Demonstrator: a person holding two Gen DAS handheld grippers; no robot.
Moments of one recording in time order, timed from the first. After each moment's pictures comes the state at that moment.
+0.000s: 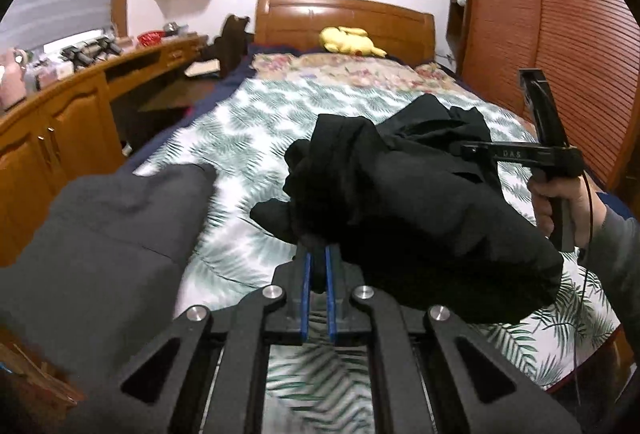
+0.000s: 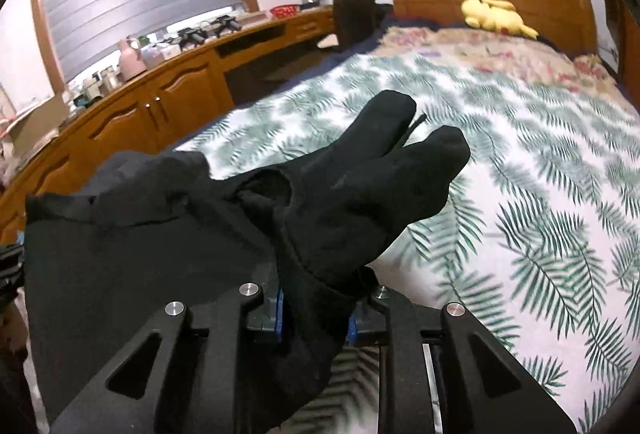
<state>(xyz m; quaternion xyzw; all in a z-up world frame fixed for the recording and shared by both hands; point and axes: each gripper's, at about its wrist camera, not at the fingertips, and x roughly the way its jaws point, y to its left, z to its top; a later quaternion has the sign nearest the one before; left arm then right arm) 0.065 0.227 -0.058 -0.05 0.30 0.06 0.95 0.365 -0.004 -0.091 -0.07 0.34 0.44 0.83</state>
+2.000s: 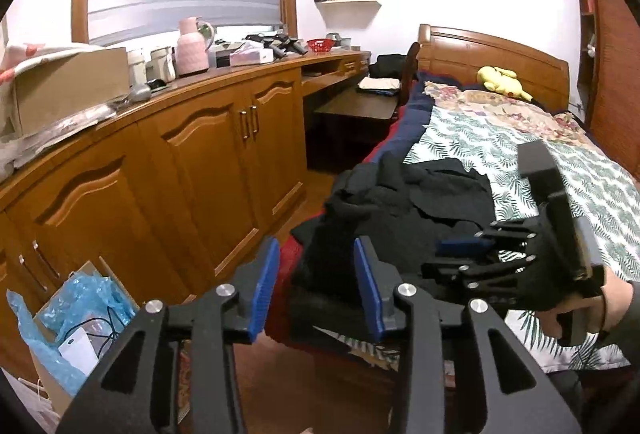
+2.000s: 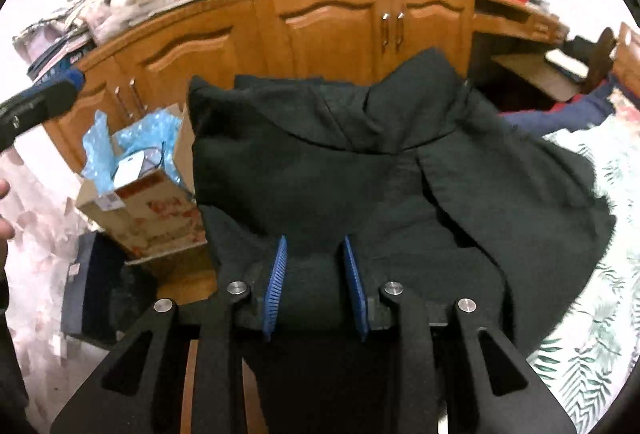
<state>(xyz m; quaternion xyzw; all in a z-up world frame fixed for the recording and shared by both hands) -0.144 0.476 -0.034 -0.07 0.26 0.30 0.91 0.066 0.415 -0.123 -0.24 0.32 0.63 0.66</state>
